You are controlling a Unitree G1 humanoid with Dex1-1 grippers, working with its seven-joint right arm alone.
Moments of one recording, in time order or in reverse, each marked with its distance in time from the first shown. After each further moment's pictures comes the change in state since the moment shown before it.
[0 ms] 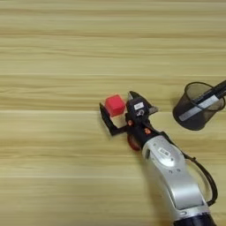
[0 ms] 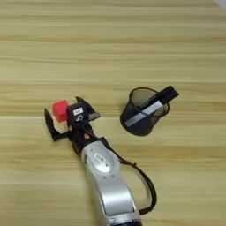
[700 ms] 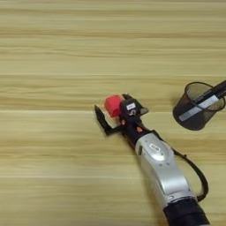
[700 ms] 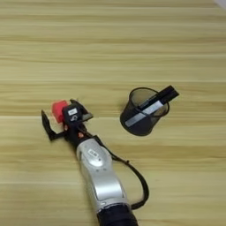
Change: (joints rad) arm -0.098 0.026 -0.026 0.298 0.006 -0.147 0.034
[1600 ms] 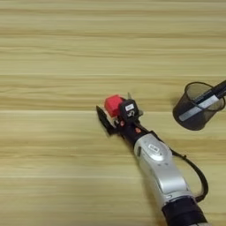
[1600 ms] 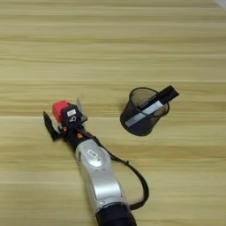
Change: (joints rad) arm -0.012 0.015 -0.007 0.037 0.002 -0.013 0.019
